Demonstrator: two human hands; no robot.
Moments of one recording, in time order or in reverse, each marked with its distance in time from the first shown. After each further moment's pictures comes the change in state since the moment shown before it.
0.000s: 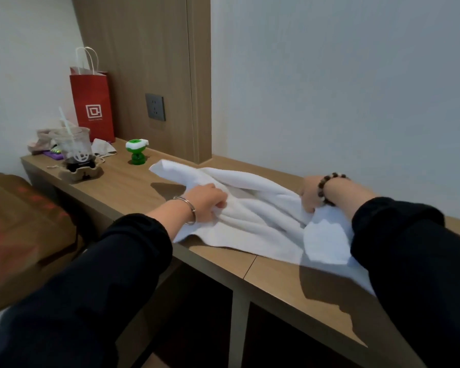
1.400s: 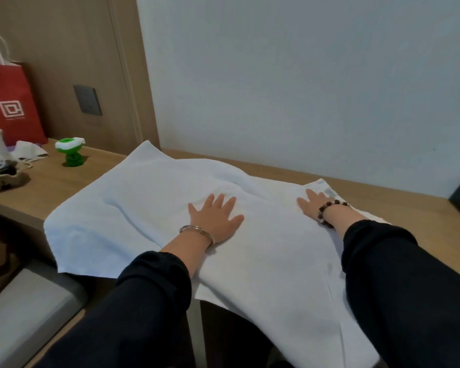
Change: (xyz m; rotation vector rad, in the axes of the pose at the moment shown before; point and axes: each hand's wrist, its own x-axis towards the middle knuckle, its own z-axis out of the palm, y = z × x) left_hand 0.047 0.142 0.056 -0.157 -0.106 -0.202; right_hand 0.008 0.127 0.122 0.494 0.078 0.373
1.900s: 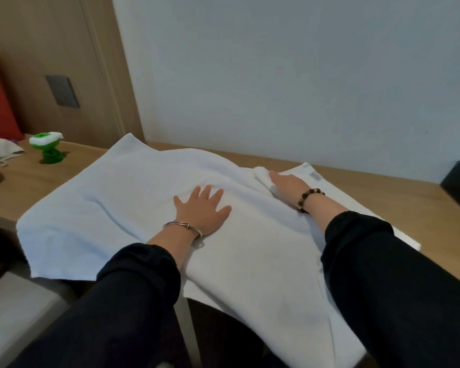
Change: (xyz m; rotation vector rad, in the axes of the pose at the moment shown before) left_hand 0.011 -0.001 0.001 0.039 0.018 -0.027; right_hand -0.005 -0.036 -0.004 0.239 0.095 -0.194
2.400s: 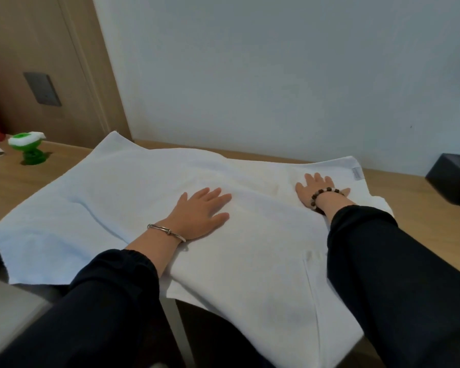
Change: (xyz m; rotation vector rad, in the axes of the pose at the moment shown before) left_hand -0.008 0.003 -0.004 -0.115 -0.004 0.320; right_hand 0.015 0.083 -0.012 -0.372 -0.080 0.298
